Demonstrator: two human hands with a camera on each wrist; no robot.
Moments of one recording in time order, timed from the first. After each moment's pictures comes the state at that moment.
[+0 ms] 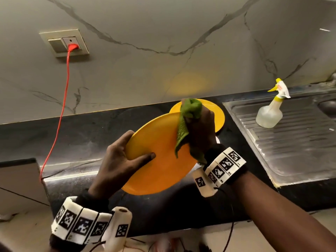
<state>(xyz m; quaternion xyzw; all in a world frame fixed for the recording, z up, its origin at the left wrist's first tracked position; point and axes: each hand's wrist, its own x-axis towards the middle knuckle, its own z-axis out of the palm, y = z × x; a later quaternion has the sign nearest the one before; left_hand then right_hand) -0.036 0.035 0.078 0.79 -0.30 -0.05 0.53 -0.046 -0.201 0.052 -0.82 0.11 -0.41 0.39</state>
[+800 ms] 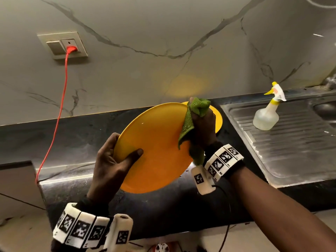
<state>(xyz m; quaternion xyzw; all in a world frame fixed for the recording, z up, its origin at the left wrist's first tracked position) -0.041 0.040 0.072 0.74 -0.25 0.00 0.62 -0.032 -0.222 0.045 -0.80 0.16 -0.40 0.42</state>
